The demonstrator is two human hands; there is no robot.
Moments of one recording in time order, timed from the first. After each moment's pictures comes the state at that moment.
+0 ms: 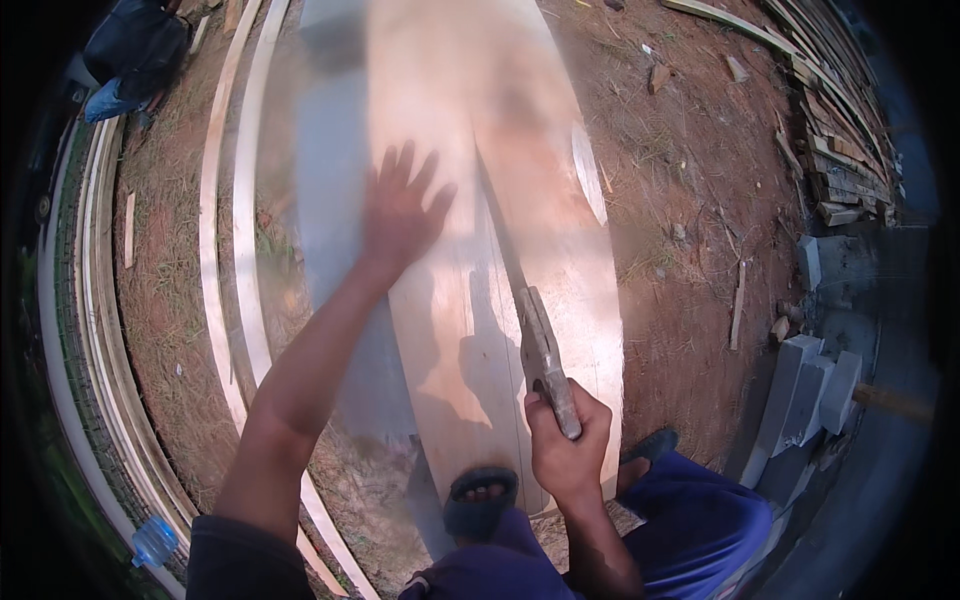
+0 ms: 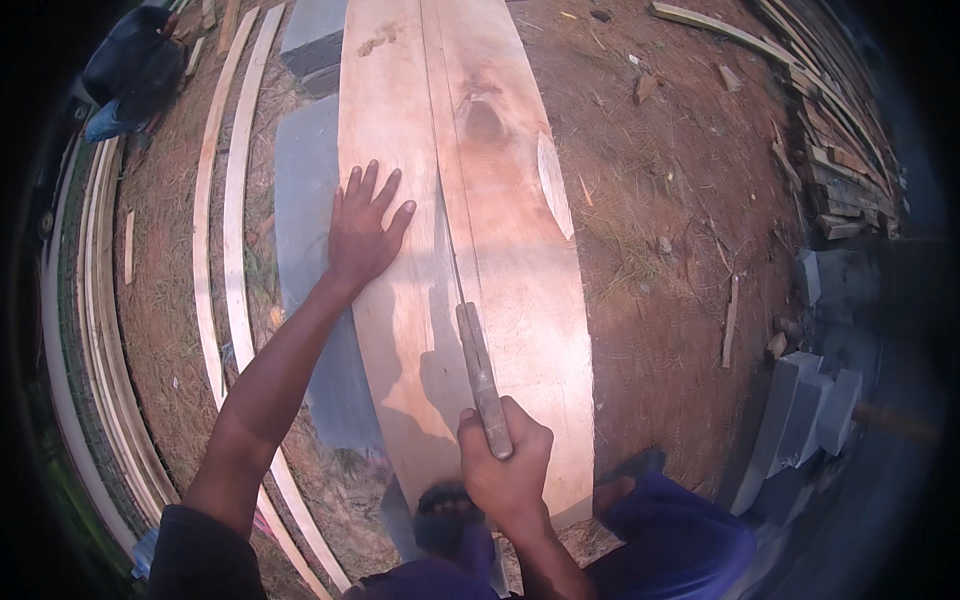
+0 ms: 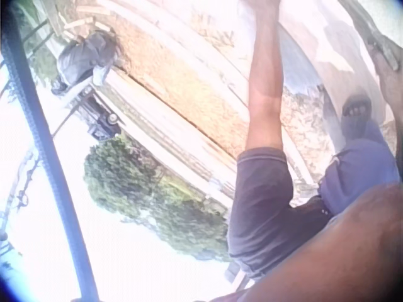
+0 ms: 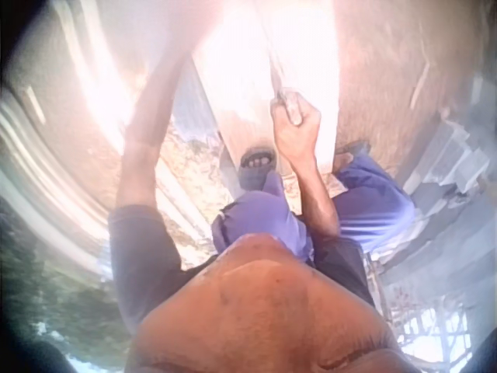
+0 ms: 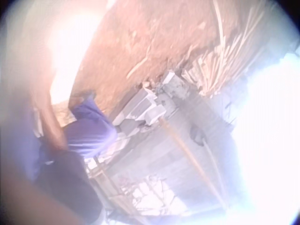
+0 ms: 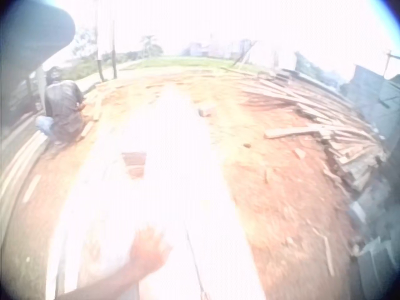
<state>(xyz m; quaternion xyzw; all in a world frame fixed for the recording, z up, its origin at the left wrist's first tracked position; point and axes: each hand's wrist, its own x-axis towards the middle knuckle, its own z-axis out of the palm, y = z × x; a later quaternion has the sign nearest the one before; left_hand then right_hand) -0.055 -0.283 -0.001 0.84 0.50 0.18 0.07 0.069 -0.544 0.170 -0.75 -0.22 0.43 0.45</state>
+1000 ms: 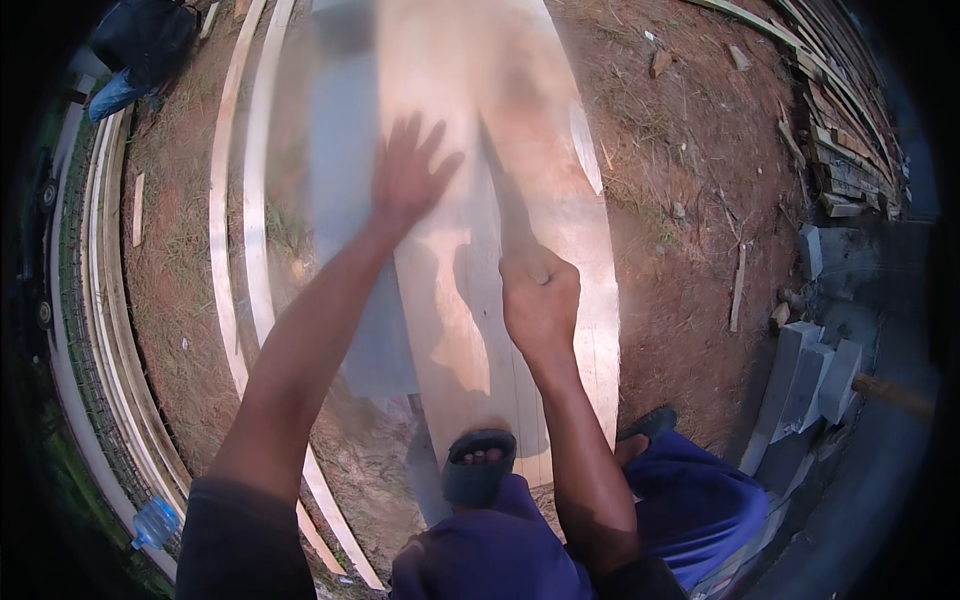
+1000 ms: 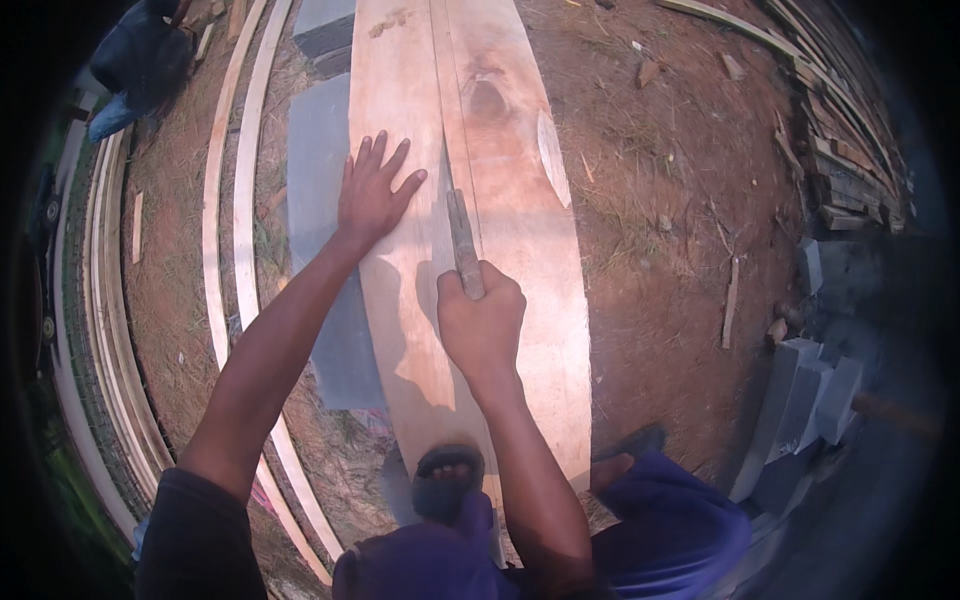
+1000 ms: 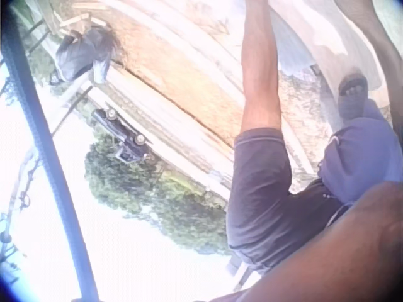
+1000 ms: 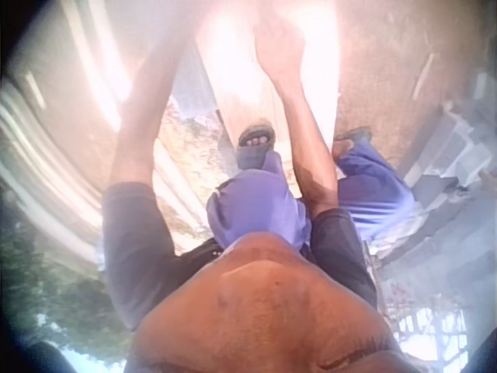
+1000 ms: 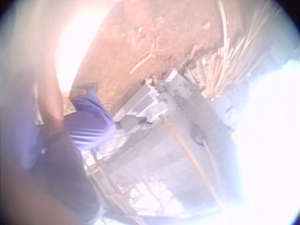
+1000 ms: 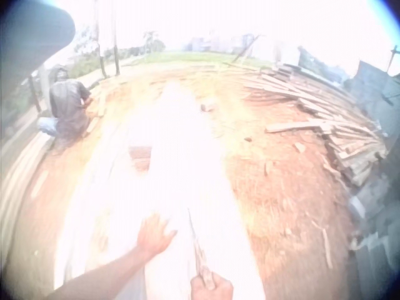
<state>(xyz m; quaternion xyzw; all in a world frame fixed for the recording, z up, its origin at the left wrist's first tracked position) -0.061 -0.285 -0.008 0.84 0.52 0.14 0.07 0.070 -0.472 0.127 -0.76 -0.27 0.40 0.45</state>
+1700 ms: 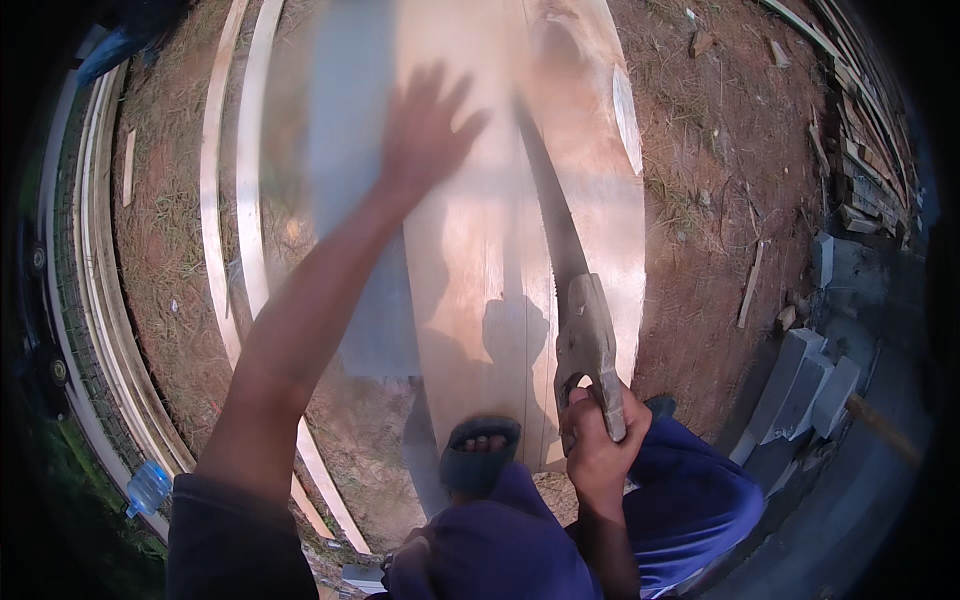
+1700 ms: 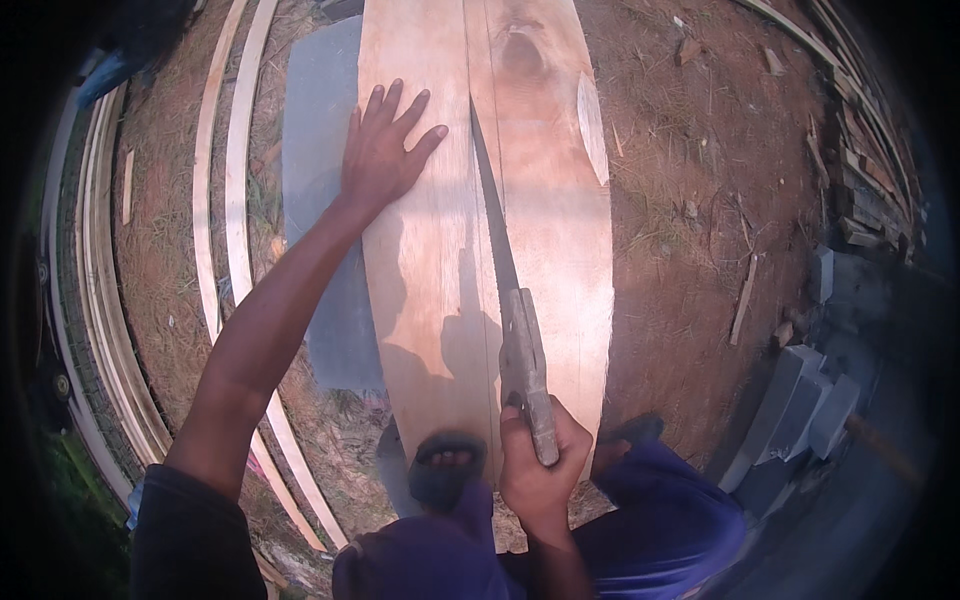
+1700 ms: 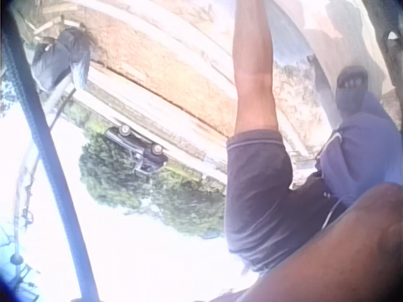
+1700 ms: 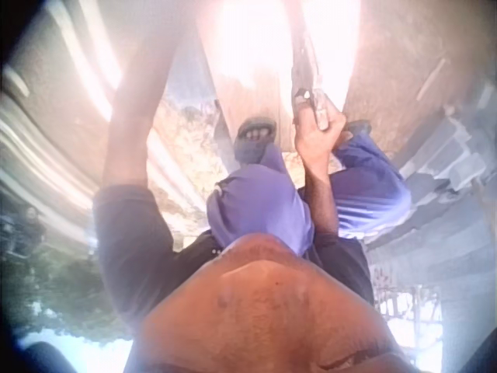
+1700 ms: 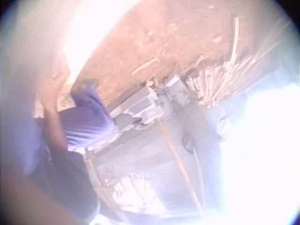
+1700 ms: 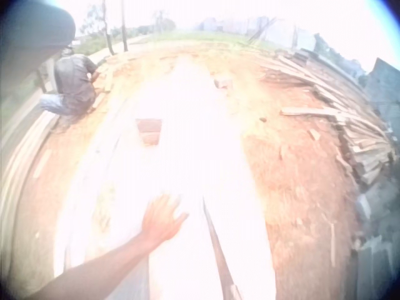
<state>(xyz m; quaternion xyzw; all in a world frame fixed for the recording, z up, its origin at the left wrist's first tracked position) -0.057 -0.282 -0.018 0.84 0.51 0.17 0.05 0.070 -0.583 0.185 -0.74 -0.15 0.46 0.46</state>
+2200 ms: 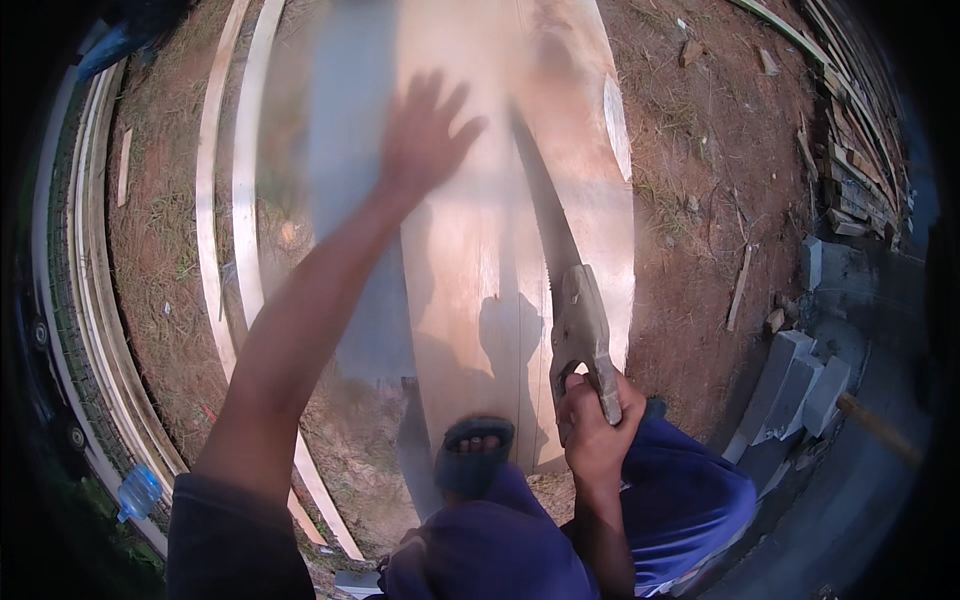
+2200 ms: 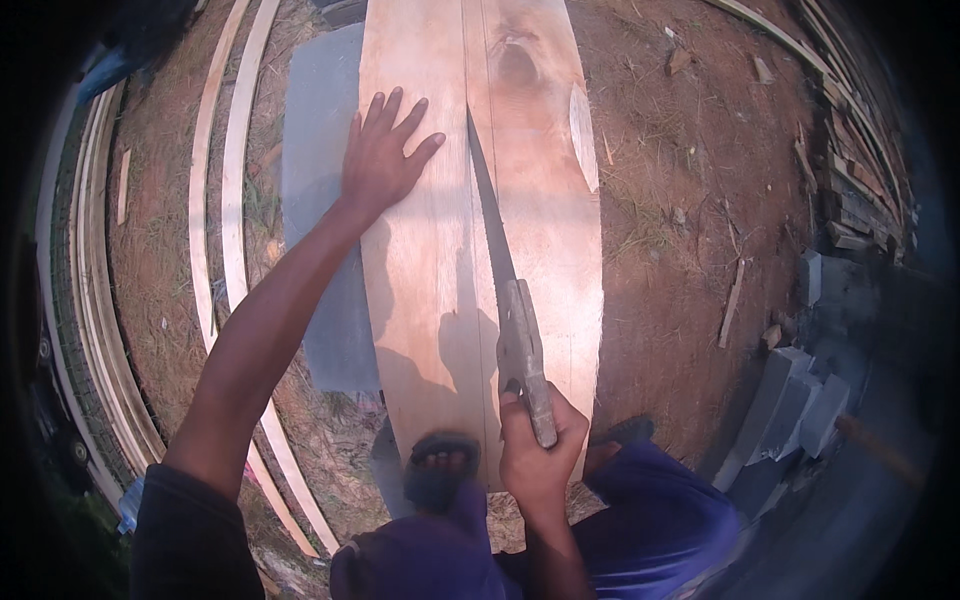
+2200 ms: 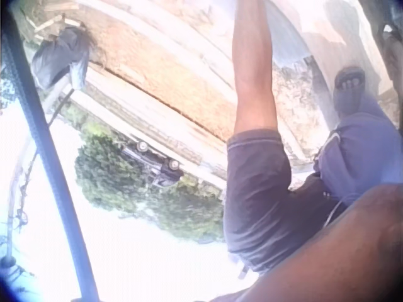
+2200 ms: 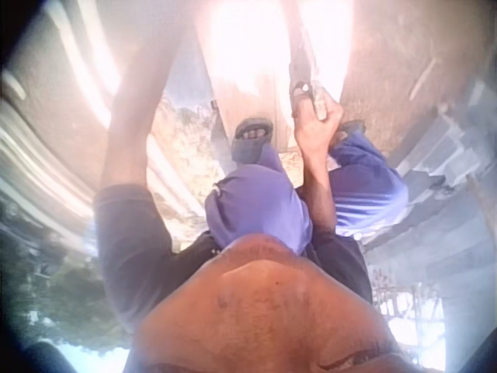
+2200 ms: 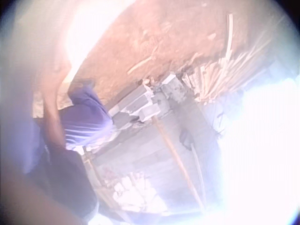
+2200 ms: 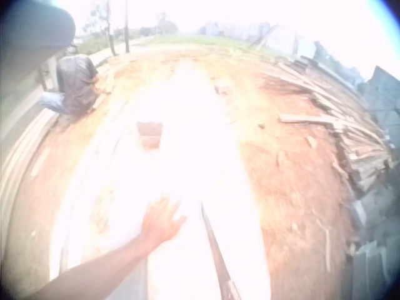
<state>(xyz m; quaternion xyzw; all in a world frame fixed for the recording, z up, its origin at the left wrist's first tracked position) -0.054 -0.283 -0.012 0.84 0.52 0.16 0.06 0.079 -0.581 0.179 -0.75 -0.19 0.45 0.45</state>
